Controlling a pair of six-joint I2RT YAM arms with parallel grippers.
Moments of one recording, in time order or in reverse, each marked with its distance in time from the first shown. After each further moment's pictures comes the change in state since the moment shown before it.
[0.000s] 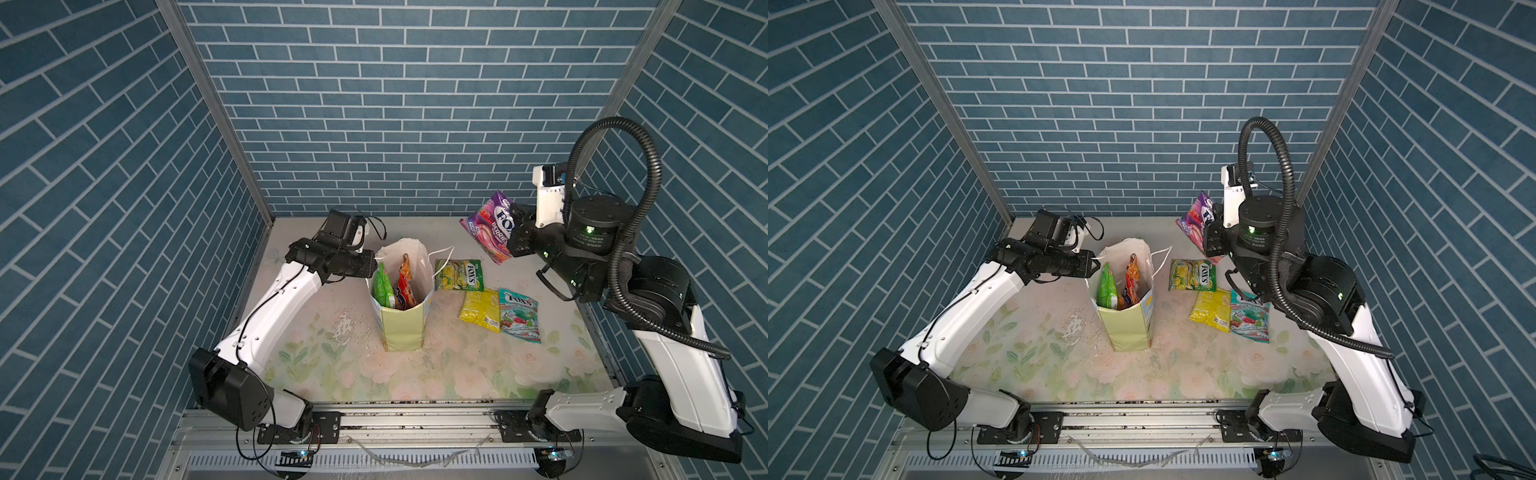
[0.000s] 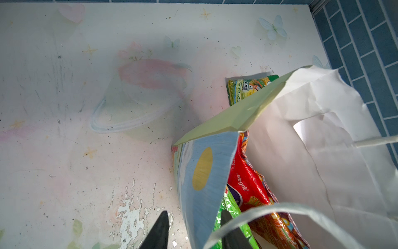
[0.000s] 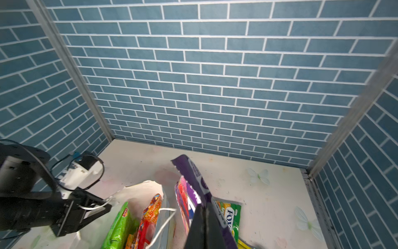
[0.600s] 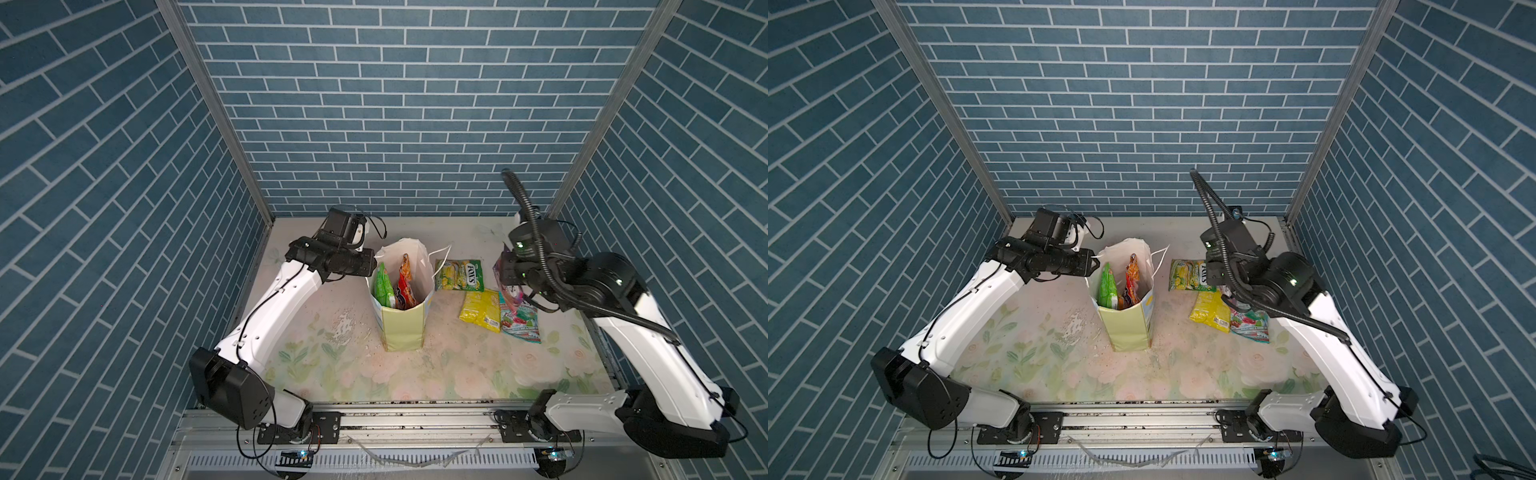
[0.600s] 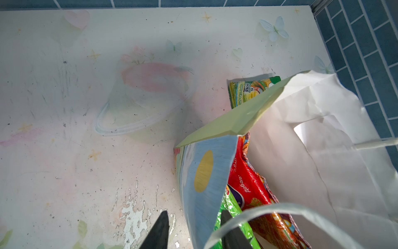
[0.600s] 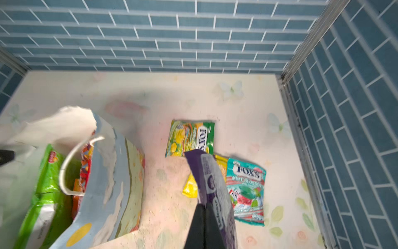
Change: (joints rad) left arm 0.000 0.008 0.021 -0.008 -0.016 0.012; right arm -0.109 0.045 -0.258 -0.318 -0.106 0.341
